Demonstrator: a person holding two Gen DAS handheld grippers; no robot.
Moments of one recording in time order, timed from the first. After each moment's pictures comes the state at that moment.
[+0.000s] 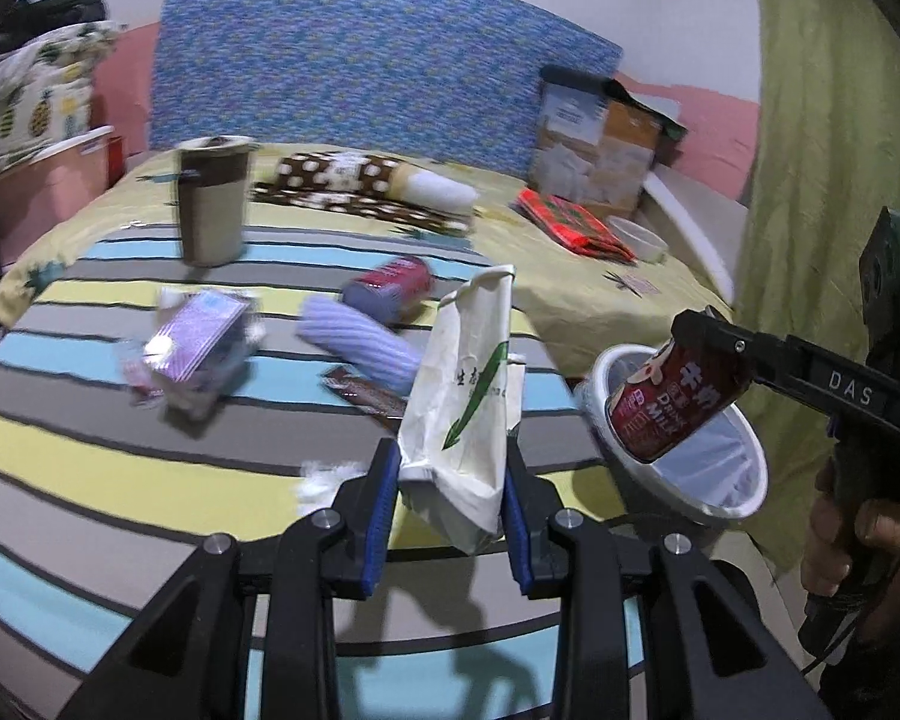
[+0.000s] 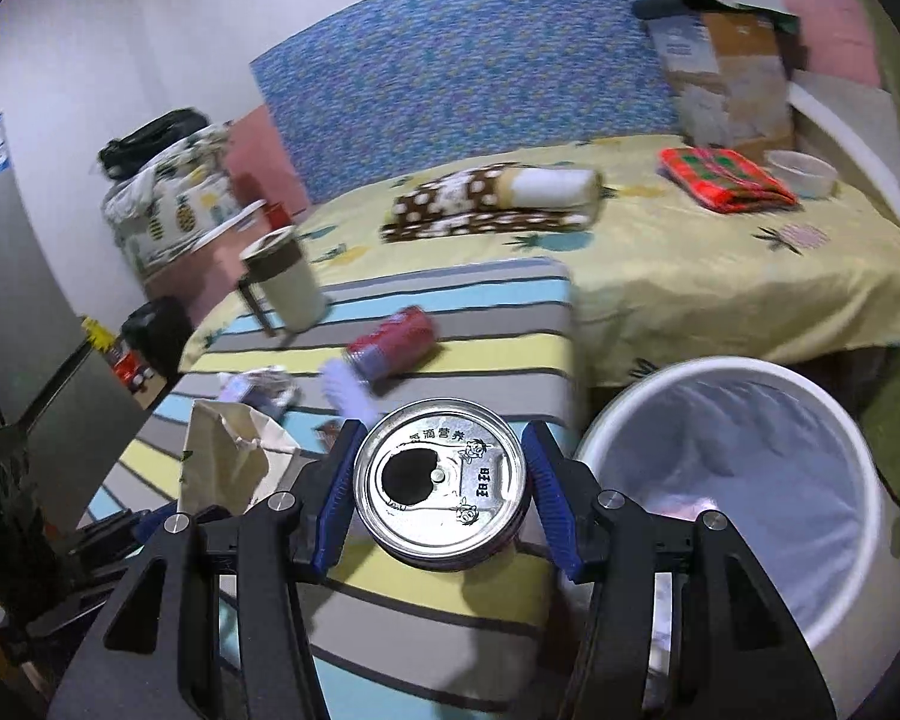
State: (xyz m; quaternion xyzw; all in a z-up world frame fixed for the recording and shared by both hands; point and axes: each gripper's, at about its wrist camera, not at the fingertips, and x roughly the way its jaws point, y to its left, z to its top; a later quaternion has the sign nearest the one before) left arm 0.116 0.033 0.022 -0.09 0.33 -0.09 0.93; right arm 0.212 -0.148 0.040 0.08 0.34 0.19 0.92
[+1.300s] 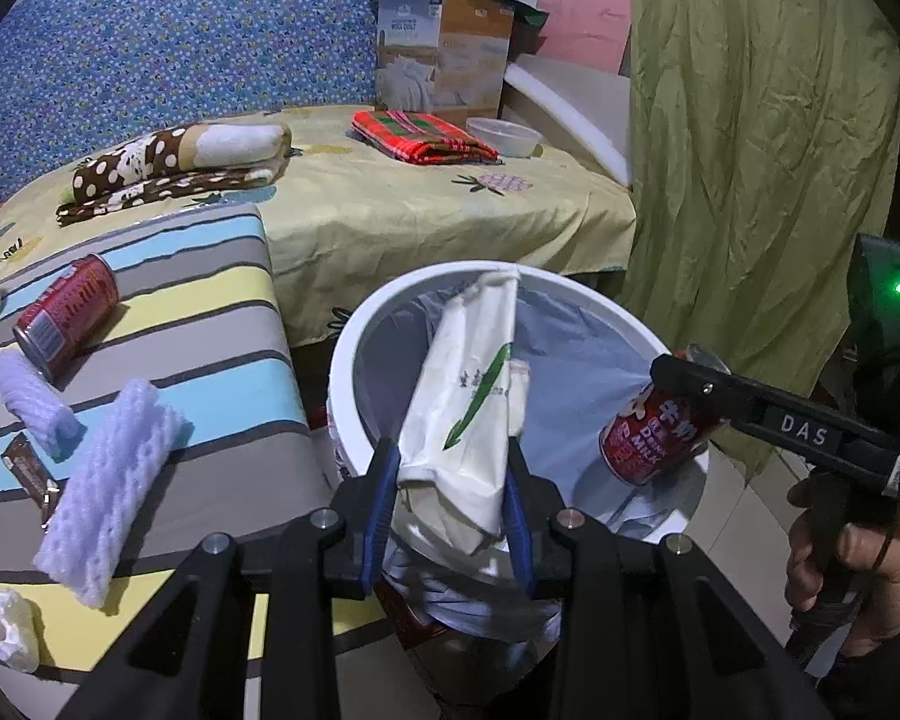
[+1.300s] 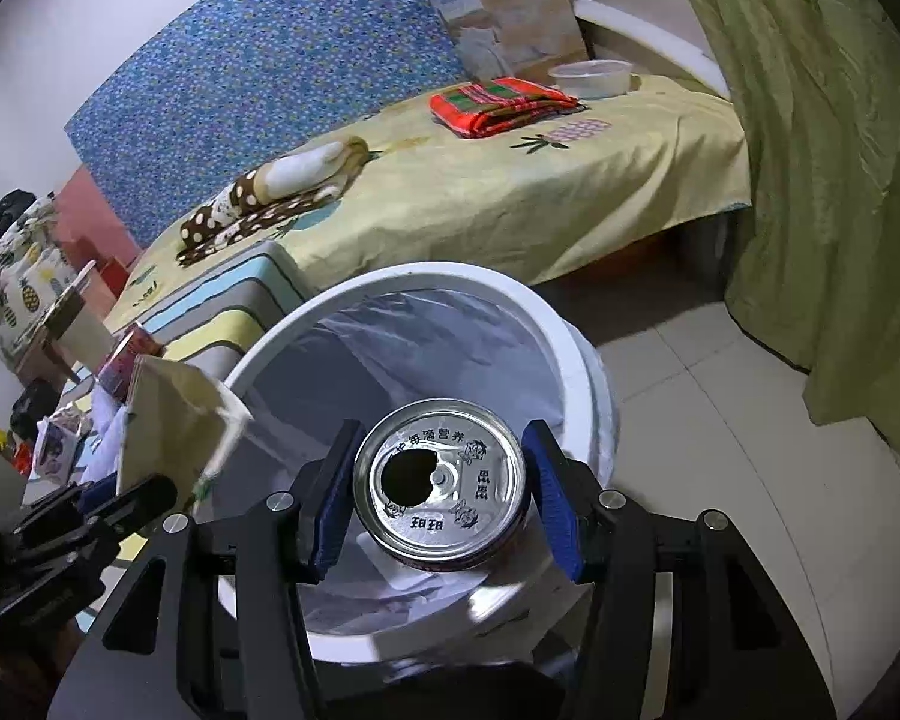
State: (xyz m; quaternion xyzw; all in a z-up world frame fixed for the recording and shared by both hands) left arm 0.186 -0.149 -0.008 0.00 0.38 -0.22 0.90; right arm 0.214 -0.297 -0.017 0.15 0.39 0.01 0.91
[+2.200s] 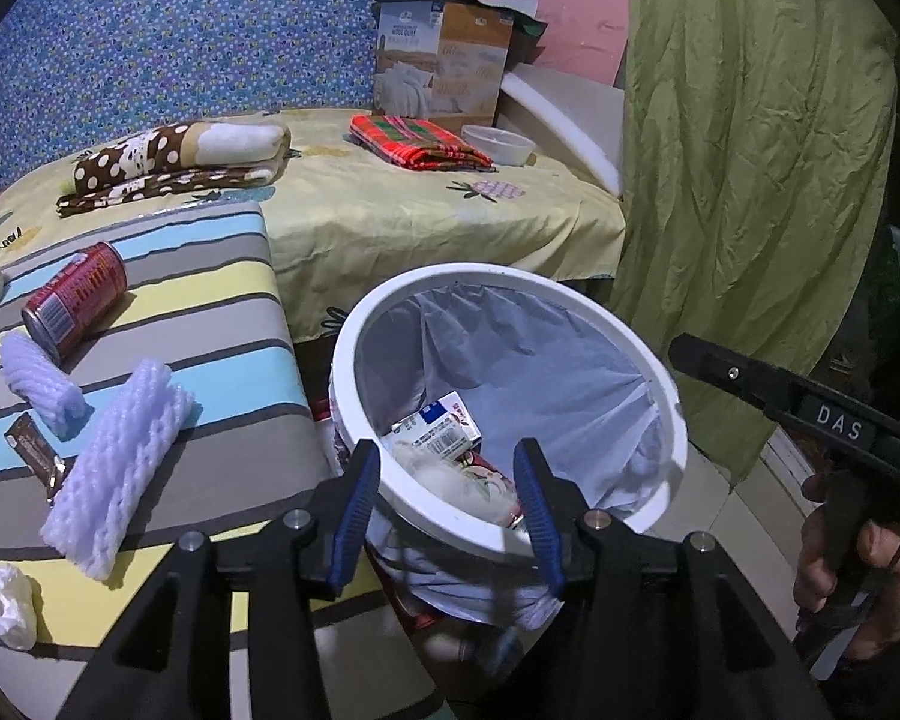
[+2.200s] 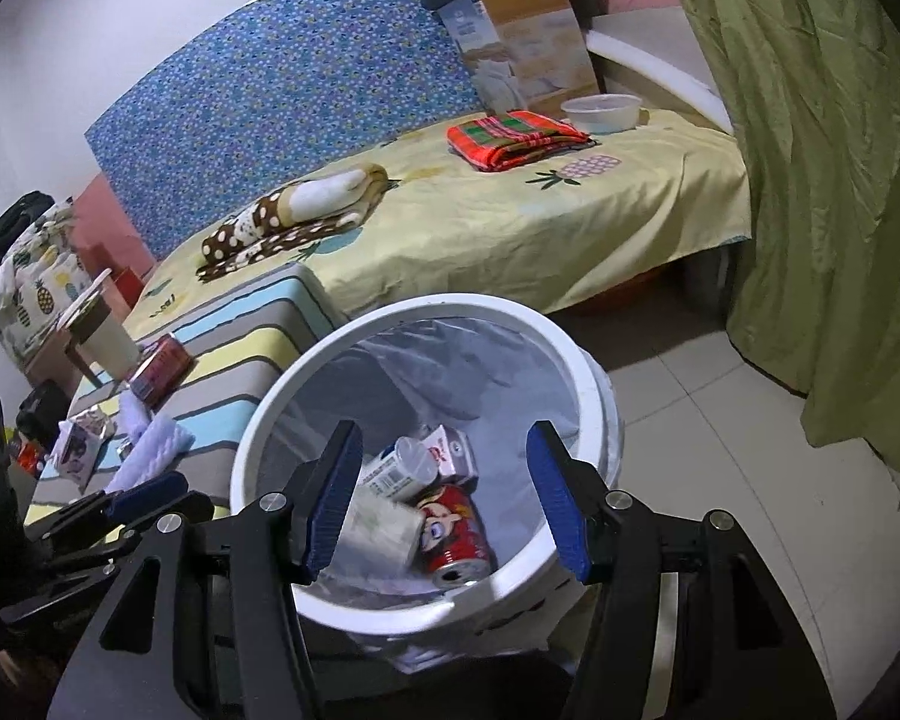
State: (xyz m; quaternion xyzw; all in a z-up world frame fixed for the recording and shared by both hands) left arm 0.170 -0.135 0.001 -0.02 0.38 -0.23 0.90; right arm 0.195 -0.281 0.007 0.13 0.35 0.02 0.93
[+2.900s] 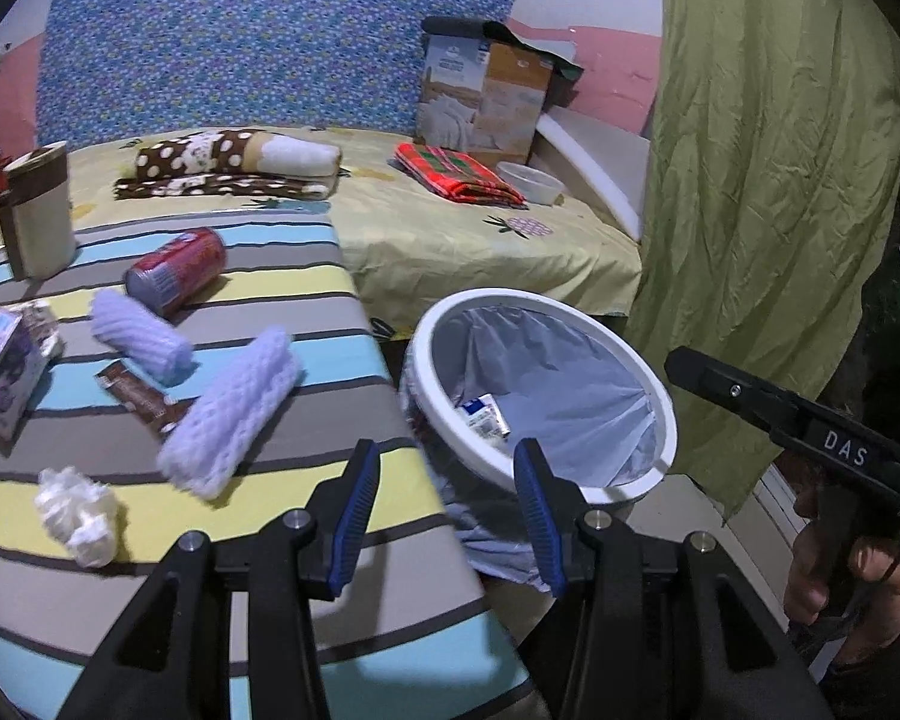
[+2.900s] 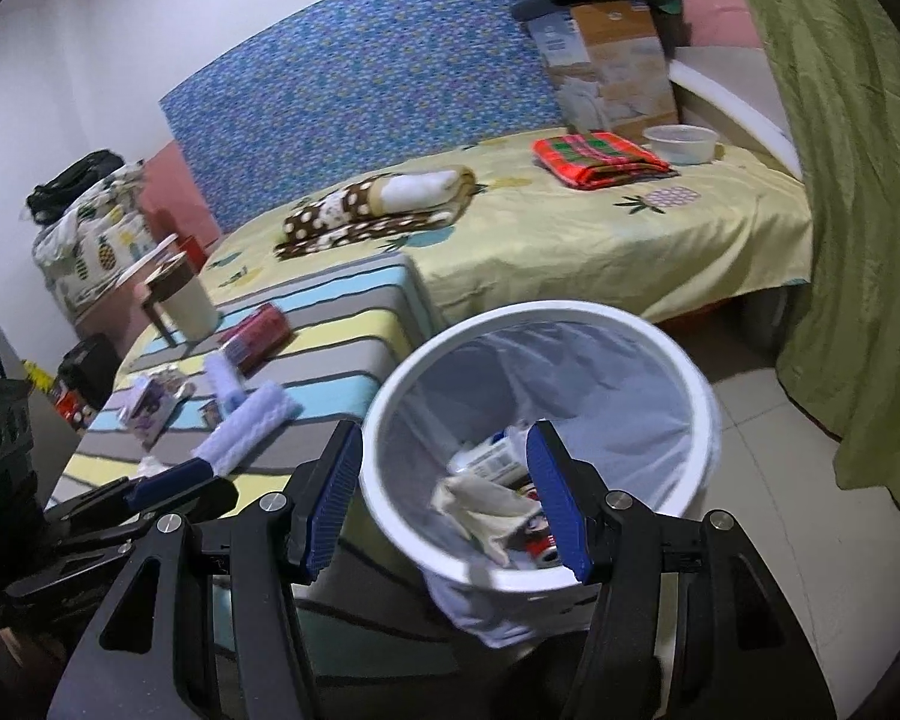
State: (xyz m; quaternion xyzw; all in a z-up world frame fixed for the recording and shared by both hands) left arm 0.129 -0.070 0.018 -0.07 0.35 -0.20 0.91; right arm 0.181 -0.223 0.026 0.10 0.34 0.10 0.93
